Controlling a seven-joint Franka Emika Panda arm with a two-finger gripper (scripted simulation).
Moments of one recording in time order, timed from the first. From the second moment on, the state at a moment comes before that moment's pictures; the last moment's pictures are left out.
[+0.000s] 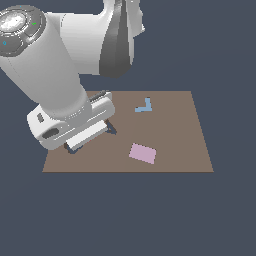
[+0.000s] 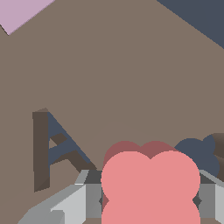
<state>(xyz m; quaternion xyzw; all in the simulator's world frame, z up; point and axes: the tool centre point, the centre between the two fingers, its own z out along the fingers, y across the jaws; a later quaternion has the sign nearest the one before) 0.034 -0.127 0.039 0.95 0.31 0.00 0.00</state>
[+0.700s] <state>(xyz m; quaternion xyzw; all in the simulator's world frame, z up) 0.062 -0.167 0.040 0.92 0.39 0.00 0.00</state>
